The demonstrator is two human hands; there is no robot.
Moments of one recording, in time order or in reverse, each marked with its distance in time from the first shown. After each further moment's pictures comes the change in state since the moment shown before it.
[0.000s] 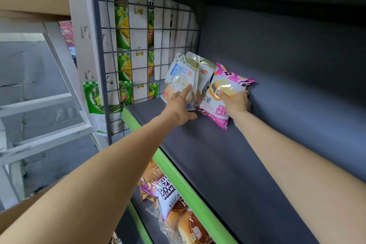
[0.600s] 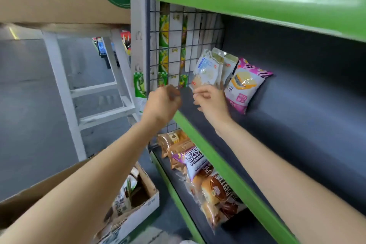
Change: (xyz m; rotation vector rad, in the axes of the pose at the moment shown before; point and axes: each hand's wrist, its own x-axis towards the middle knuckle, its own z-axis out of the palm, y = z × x) left_hand -0.153 -0.014 -0.079 -0.068 0.376 -0.071; right_hand -0.171 -0.042 0.000 0.322 -0.463 -0.353
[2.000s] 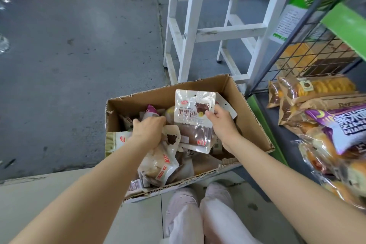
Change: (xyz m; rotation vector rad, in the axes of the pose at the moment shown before) left_hand -0.163 -0.392 -0.066 0.797 -0.408 -0.548; right_hand -0.122 0.167 0.317 -0.058 -0.578 0.365
